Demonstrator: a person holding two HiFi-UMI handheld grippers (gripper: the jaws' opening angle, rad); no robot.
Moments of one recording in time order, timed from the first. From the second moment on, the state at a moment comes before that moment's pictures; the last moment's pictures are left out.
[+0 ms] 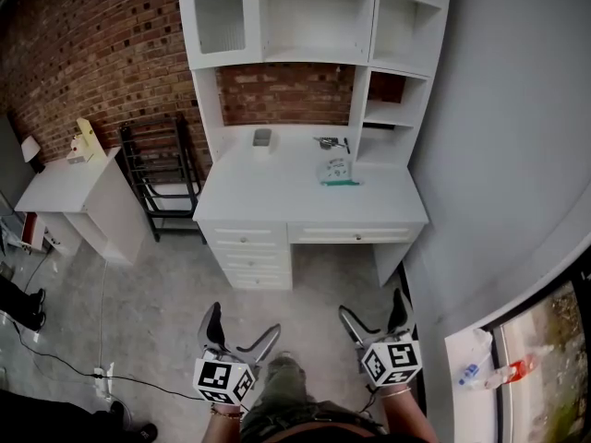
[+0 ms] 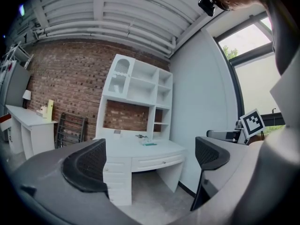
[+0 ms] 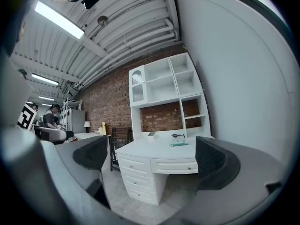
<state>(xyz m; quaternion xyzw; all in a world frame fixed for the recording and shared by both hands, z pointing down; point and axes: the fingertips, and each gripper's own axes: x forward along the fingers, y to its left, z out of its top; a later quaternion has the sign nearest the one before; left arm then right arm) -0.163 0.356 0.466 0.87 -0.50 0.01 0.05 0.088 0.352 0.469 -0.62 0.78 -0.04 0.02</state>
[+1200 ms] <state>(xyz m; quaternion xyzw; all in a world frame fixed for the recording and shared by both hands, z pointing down) -0.128 0.032 0.458 0.89 -0.46 0.05 0.01 0.112 0.054 0.466 -0.62 0.78 -0.01 -0.03</state>
